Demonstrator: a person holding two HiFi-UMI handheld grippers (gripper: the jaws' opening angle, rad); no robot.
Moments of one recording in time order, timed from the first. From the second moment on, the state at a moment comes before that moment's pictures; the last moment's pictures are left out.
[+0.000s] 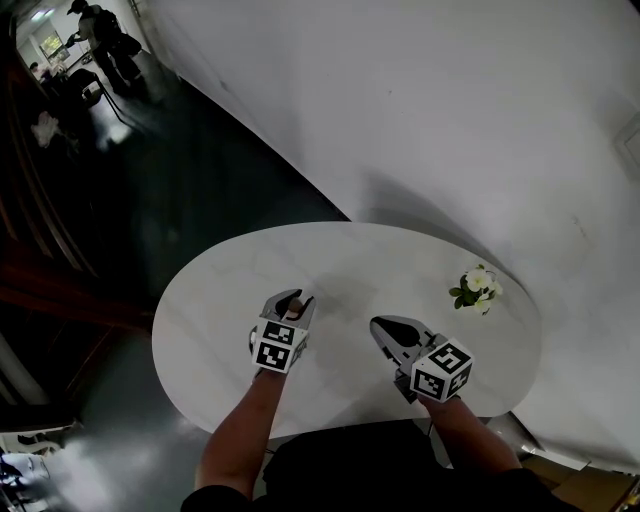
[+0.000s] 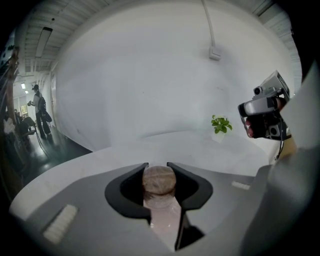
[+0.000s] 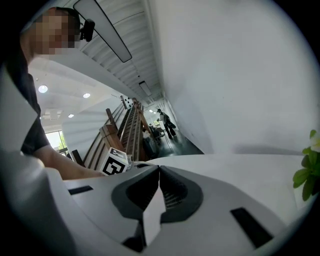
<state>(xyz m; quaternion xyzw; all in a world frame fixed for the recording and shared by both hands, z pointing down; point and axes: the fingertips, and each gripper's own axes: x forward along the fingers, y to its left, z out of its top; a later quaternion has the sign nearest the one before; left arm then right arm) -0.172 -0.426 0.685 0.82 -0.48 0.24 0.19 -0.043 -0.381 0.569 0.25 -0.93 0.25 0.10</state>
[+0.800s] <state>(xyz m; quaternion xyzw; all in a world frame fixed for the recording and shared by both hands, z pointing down) -0.161 -0.421 0.677 0.85 -0.44 0.26 0.15 -0.038 -0.366 0.569 0.26 -0.93 0.25 0.09</state>
